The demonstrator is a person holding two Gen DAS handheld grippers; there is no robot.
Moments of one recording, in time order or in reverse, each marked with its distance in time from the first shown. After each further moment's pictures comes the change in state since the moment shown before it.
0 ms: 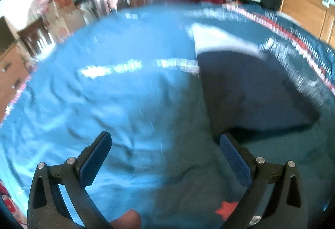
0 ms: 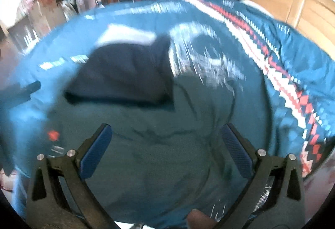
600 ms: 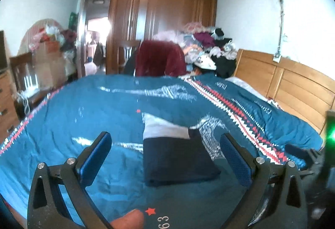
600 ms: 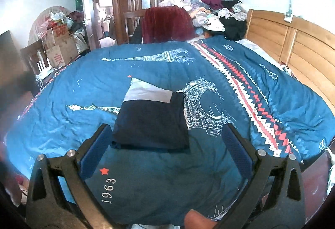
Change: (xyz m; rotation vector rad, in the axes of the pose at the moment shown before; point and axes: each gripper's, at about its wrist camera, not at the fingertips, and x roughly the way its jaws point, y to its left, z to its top) left arm -0.254 -0.019 0.066 -0.035 -0.387 -0.271; right arm -0.117 0.045 0.066 0.002 -0.217 0.013
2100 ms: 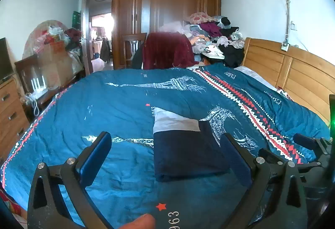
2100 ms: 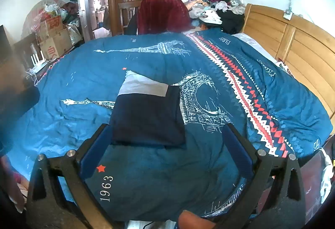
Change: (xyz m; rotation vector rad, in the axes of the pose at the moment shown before) left arm 0.018 0.007 0.001 0.040 0.098 0.069; right arm 0.007 0.006 0.007 -0.011 0.074 -0.050
